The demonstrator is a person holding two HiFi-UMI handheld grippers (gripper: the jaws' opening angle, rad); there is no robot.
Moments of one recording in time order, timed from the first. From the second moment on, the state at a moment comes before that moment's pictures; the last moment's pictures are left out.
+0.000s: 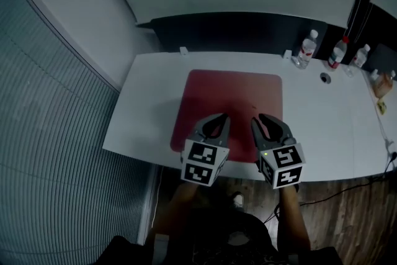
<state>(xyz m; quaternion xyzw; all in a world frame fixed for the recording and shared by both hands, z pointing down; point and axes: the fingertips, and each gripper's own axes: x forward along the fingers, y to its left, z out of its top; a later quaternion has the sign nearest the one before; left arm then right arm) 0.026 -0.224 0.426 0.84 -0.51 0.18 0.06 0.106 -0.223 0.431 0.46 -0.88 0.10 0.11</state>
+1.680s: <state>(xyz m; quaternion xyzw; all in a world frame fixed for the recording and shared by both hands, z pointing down) -0.115 -0.347 0.566 0.78 -0.54 0.25 0.19 0.158 -0.334 0.547 0.53 -0.81 0.17 0.21</state>
